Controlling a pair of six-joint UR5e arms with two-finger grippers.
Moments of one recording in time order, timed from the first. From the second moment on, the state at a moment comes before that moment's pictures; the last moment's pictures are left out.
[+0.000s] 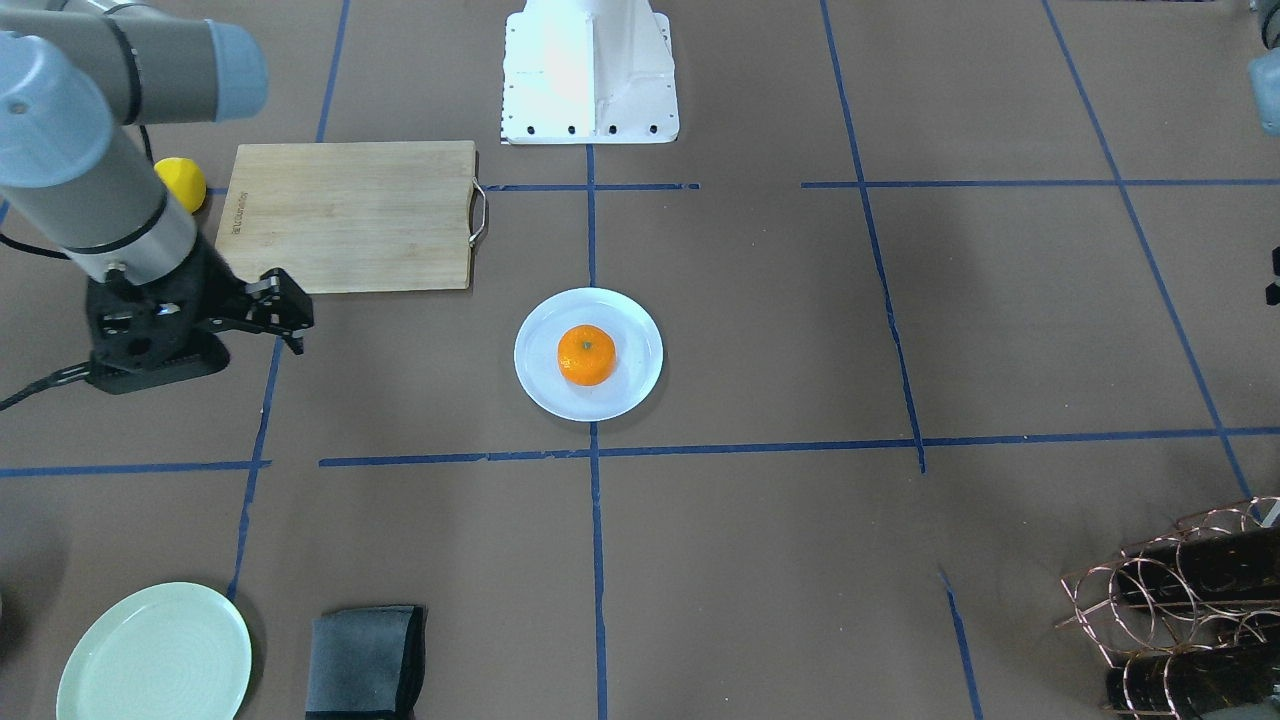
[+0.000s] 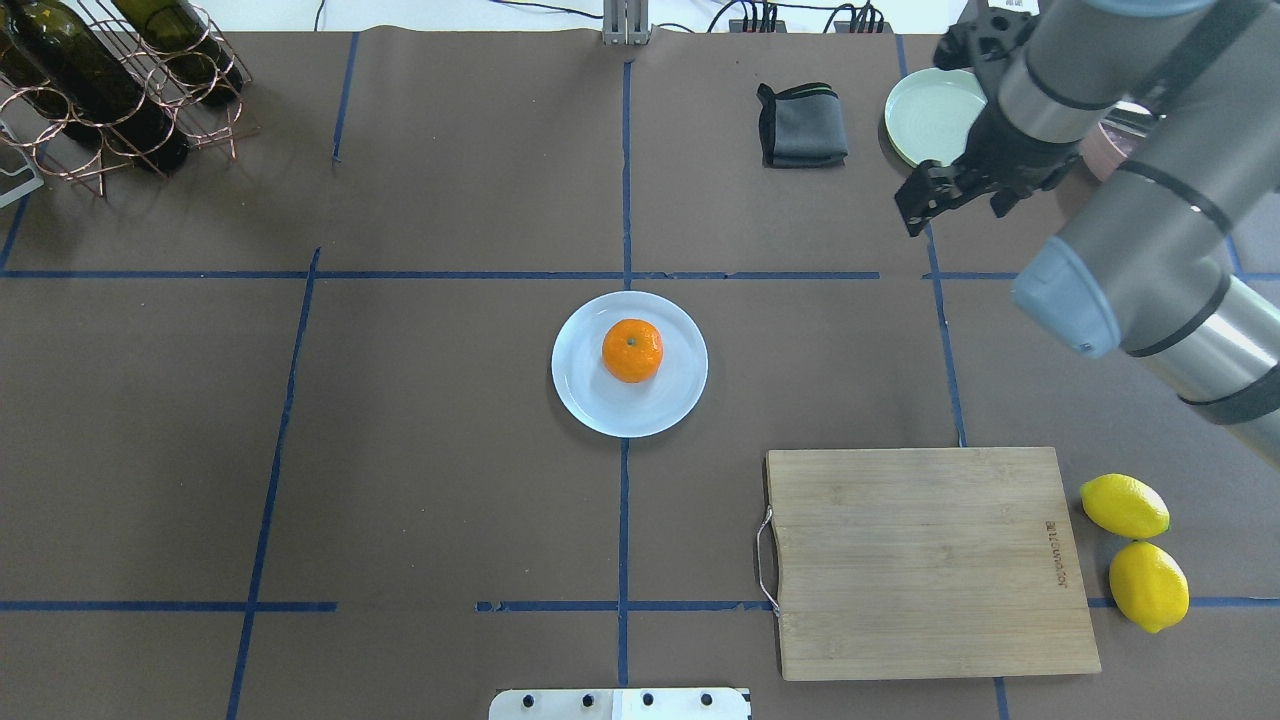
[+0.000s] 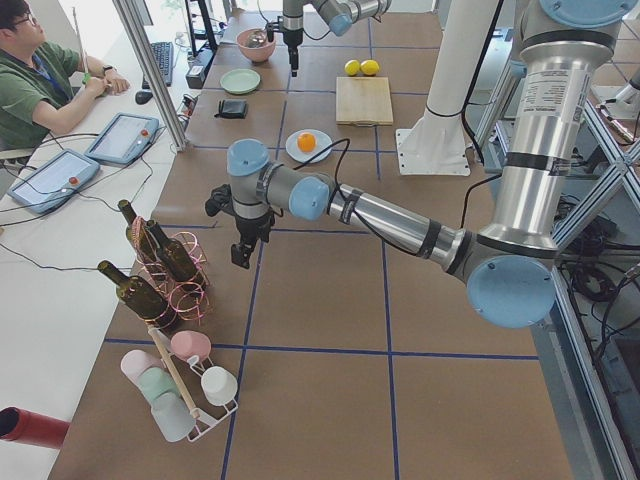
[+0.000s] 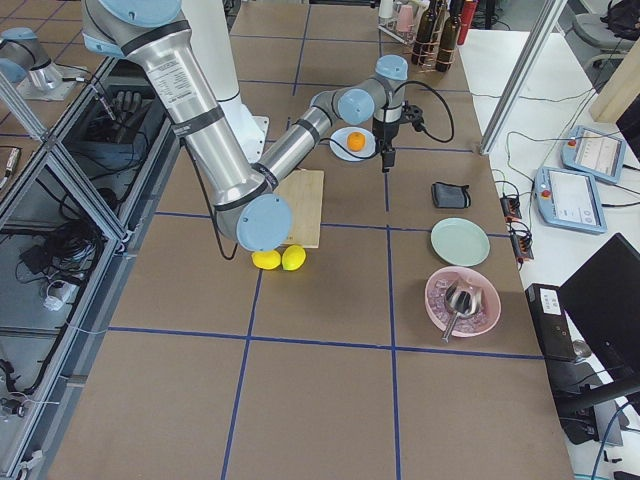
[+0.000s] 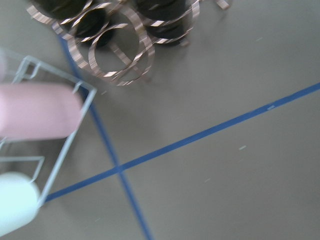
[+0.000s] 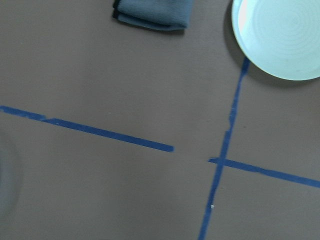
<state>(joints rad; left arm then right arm) -1.48 -1.66 -1.65 -1.57 -2.28 0.20 1.02 -1.14 1.82 -1.75 2.19 0.47</state>
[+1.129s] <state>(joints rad) -1.56 -1.59 -1.61 -1.56 -2.35 0.19 1.52 -1.39 1.51 -1.74 2.38 -0.21</state>
